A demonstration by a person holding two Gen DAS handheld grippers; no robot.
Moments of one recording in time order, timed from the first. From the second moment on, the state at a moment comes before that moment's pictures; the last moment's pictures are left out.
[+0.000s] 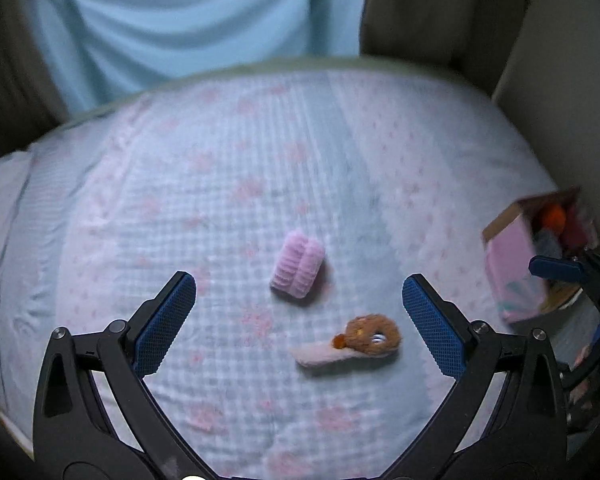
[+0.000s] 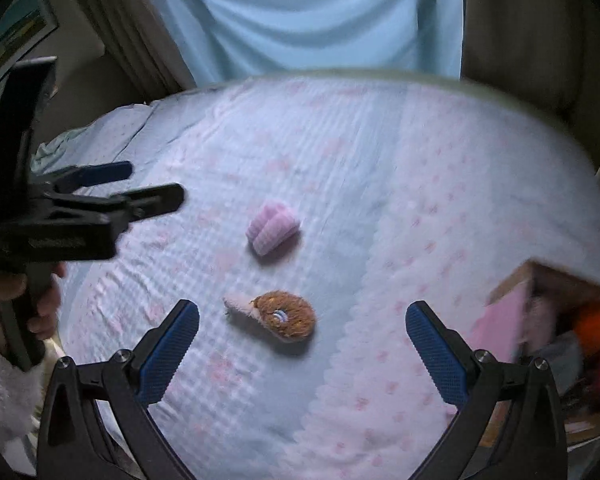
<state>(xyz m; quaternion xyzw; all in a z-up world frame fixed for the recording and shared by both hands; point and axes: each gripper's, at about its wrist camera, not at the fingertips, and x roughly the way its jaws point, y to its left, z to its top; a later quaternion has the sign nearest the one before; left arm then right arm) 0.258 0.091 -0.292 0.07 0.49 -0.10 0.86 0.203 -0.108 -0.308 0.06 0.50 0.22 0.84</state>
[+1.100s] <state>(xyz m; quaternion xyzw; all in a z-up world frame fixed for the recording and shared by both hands) 0.348 0.066 -0.476 0.14 0.56 -0.14 0.81 0.230 -0.043 -0.453 0.17 0.53 0.17 0.82</state>
